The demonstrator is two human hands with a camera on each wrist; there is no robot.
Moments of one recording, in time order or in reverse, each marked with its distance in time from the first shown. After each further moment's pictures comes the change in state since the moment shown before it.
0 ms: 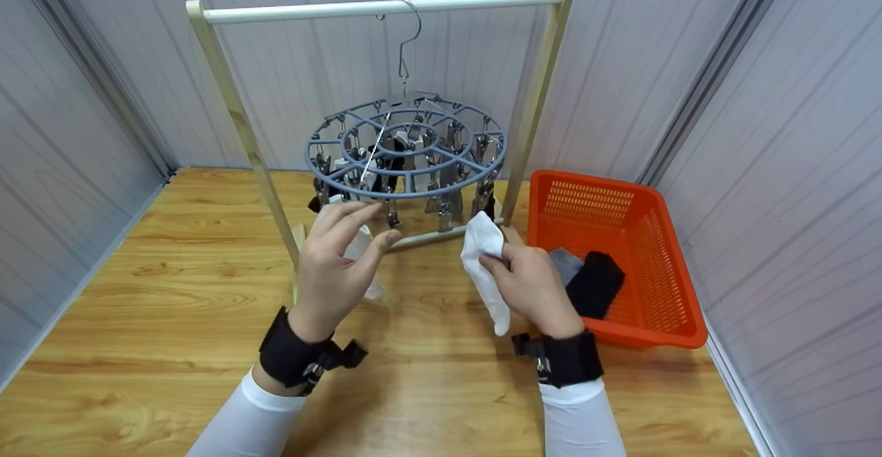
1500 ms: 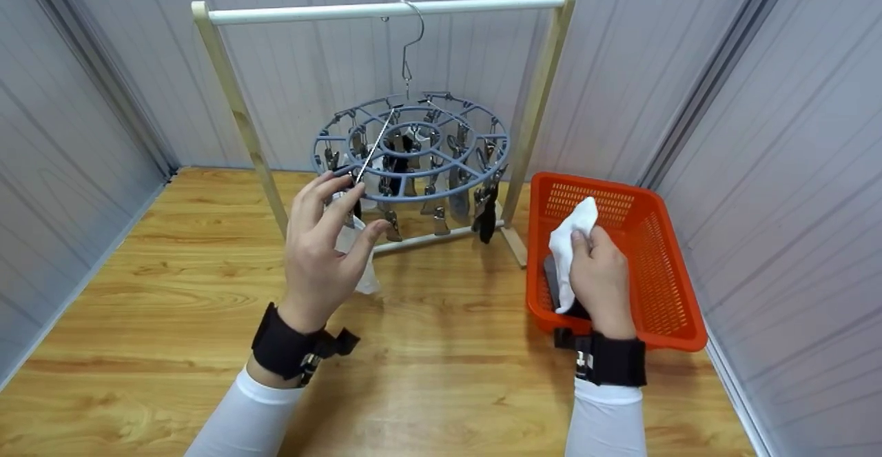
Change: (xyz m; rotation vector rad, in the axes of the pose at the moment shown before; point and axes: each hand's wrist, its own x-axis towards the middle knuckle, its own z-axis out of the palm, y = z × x) left_hand 0.003 -0.018 -0.002 0.183 0.082 0.033; right_hand -0.011 0.053 -0.058 0.040 0.282 0.339
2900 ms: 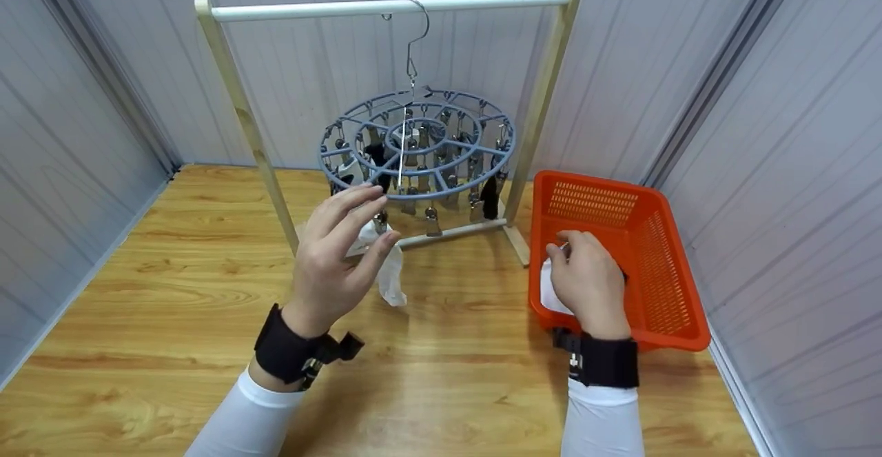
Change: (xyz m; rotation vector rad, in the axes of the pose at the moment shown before) left_hand 0.003 0.012 -0.007 -0.149 -0.076 0.113; right_hand -0.008 -0.015 0.010 -0.236 -0.125 -0.197
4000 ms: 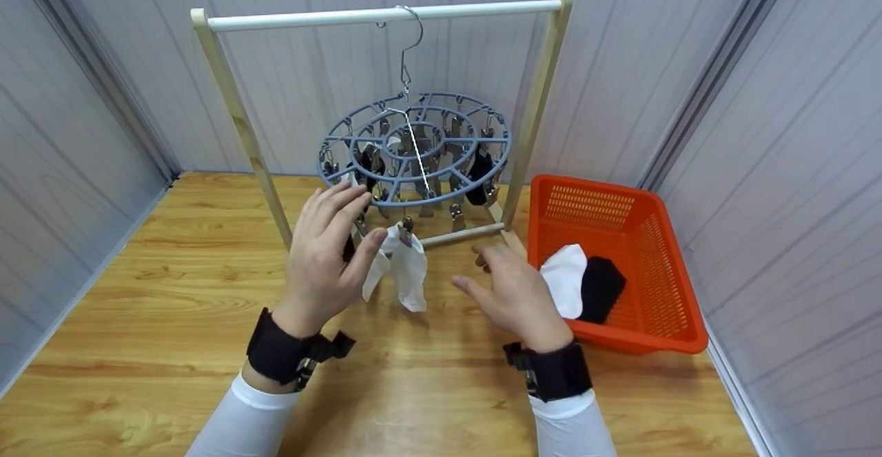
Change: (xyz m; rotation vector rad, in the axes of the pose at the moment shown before) left_hand -0.007 -0.016 -0.009 0.171 -0.100 -0.074; right_hand -0.010 -0.070 0.055 0.090 -0.200 -0.276
